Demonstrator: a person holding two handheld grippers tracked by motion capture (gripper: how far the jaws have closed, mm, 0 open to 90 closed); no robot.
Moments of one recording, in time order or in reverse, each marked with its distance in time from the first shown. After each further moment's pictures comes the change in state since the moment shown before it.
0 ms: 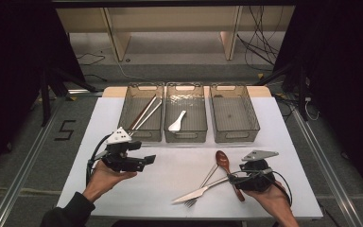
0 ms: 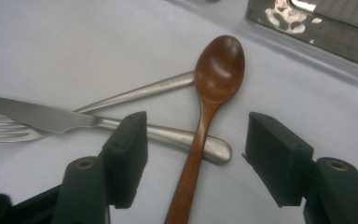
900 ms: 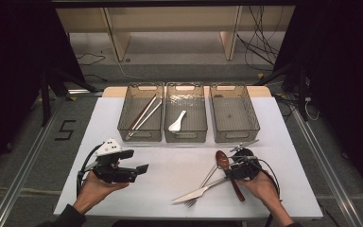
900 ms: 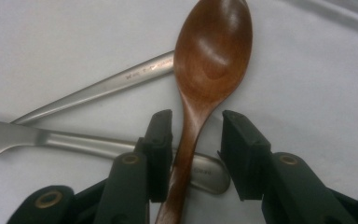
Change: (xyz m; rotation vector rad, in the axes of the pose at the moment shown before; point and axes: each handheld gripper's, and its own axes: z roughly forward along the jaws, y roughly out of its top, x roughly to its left) left arm -0.005 -0.022 -0.019 0.005 0.013 -0.001; right arm -0.017 0.020 0.052 0.220 0.022 0.075
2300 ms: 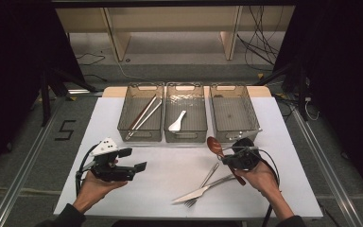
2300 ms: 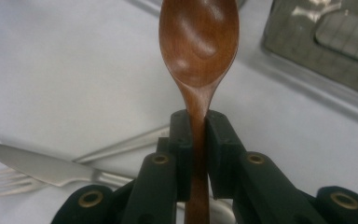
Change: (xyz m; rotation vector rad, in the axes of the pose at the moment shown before) left arm 0.008 -0.003 -0.001 -0.057 -0.001 -0.018; right arm 0.008 0.028 -0.031 -0.137 0.062 -0.053
